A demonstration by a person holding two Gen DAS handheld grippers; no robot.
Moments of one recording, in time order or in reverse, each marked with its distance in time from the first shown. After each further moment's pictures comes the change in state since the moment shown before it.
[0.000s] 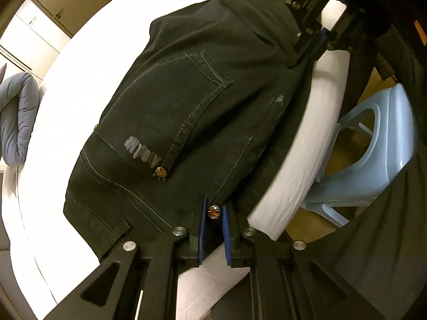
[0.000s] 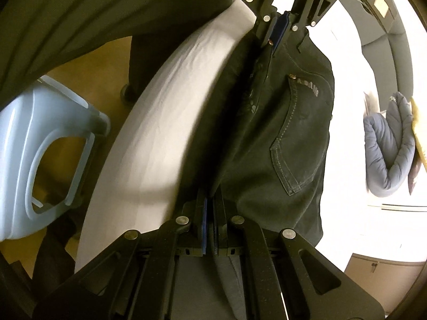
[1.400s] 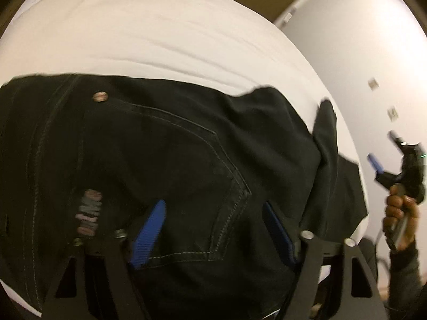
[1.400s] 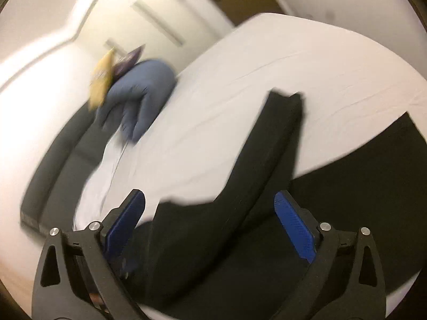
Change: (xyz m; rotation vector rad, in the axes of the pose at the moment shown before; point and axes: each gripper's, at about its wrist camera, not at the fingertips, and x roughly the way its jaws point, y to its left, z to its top) left arm 0.038 0.074 0.048 -1.178 -0.324 -0.306; right arm -0.029 -0.080 -0.415 2.287 -0.645 -0.090
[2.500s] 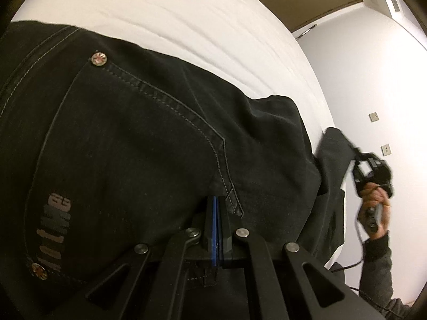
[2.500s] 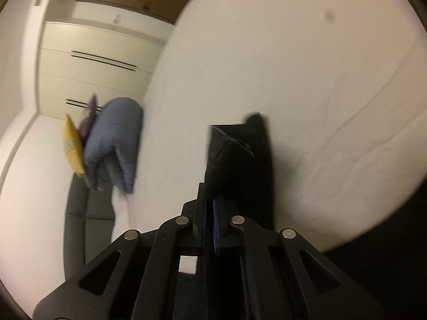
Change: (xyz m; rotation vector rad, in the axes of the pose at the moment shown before) left arm 0.031 0.004 0.005 -0.178 0.059 -0.094; right arm 0.154 -0.100 0.095 0.397 0.014 0.058
